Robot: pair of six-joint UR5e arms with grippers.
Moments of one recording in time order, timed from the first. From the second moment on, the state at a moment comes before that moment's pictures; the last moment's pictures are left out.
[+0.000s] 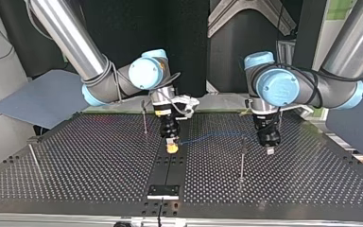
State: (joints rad) left arm -0.14 -1.70 -1.71 -2.88 -1.95 -1.59; right arm 2.34 -0.97 1.21 -0.36 1.74 1.70
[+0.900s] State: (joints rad) left arm -0.09 -1.78 -1.64 -2.91 -1.83 -1.63; right arm 2.30 -0.97 1.21 -0.36 1.85 1.69
